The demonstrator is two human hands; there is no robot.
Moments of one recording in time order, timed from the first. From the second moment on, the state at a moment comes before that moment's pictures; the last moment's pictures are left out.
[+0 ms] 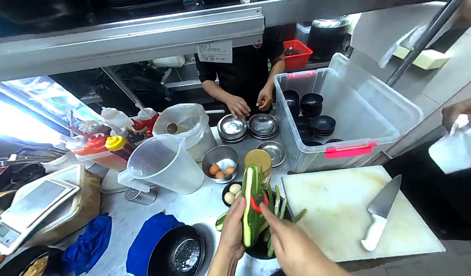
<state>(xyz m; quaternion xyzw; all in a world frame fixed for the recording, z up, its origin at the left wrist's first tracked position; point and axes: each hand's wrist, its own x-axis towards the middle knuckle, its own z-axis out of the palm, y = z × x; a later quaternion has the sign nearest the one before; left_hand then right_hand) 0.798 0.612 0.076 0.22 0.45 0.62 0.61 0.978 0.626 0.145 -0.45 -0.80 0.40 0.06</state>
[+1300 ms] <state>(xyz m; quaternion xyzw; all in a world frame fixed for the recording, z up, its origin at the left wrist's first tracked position) 0.842 0.624 0.086 0.52 0.66 0.30 0.46 1.096 0.599 0.041 -0.58 -0.37 0.66 0.28</state>
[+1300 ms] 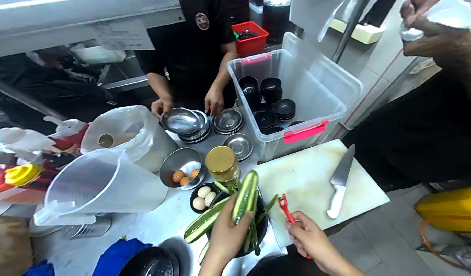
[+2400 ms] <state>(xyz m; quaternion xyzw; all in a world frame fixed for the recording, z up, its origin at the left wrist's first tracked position) 0.746 0.625 0.083 0.61 0.75 -0.05 0.23 1.182 0.631 0.007 -0.63 -0.44 0.50 0.40</state>
